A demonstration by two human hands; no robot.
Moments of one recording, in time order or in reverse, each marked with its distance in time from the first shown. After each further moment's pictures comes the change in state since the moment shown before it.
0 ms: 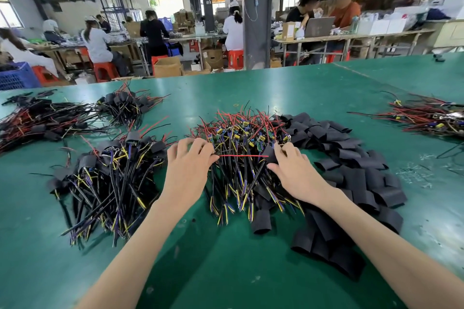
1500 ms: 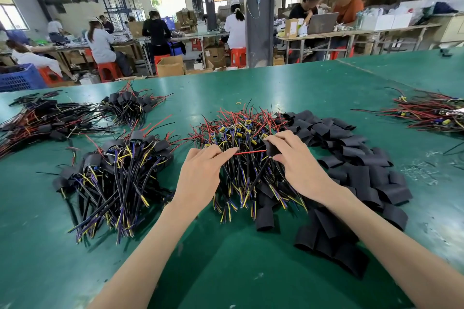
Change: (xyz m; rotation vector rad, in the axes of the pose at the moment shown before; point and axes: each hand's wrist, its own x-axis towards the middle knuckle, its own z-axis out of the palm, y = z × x) left_hand -0.005 0.014 0.001 -0.240 0.146 0.130; right_hand -0.005 -0.008 -0.023 0.343 0.241 -0.175
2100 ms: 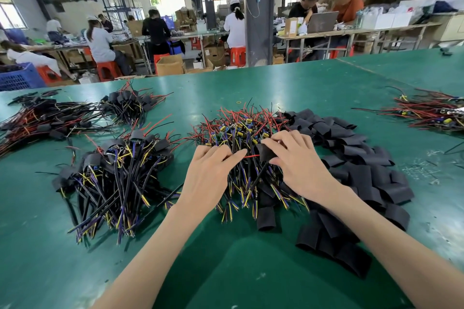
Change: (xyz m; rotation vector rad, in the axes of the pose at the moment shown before) left_hand 0.002 0.015 -0.007 0.083 0.042 0.117; right_hand -0.002 -0.009 -0.004 -0.309 0.074 -0.117
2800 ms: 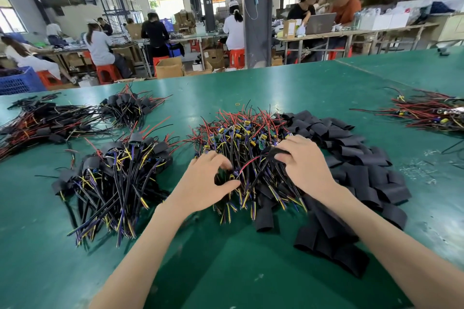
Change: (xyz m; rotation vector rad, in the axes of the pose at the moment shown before) left_hand -0.006 -0.016 0.006 -0.409 -0.375 -0.270; right_hand 0.004 0.009 -0.001 0.223 -0.008 0.219
